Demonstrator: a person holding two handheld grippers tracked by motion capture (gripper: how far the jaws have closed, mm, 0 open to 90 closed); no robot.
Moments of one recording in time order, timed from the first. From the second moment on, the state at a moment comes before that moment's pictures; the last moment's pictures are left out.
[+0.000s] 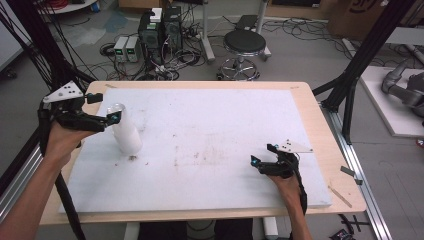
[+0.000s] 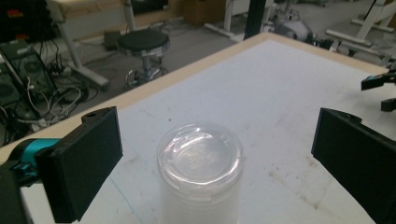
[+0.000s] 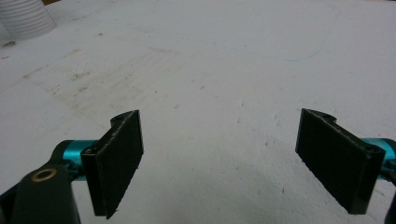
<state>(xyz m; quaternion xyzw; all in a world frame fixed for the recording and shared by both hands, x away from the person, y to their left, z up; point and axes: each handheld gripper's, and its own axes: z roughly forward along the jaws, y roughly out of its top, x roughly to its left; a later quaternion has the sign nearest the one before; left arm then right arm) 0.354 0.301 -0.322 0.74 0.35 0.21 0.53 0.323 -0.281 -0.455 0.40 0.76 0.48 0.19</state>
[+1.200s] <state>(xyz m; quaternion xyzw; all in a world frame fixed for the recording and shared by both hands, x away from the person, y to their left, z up) 0.385 0.285 -0.348 0.81 0.38 0.16 0.41 0.323 -0.281 -0.455 0.40 0.76 0.48 0.20</state>
